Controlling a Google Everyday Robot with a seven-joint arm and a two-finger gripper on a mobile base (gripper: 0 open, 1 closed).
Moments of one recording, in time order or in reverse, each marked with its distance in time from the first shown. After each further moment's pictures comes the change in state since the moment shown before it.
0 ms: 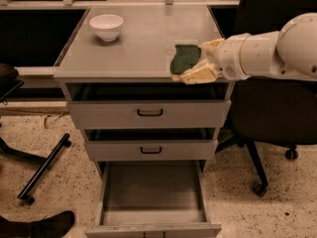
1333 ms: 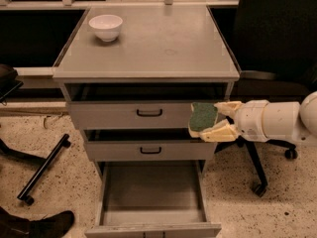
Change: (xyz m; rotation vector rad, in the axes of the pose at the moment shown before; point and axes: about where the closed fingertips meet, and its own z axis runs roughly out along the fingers) arm 0.140 0.084 -0.027 -0.124 0.064 0.154
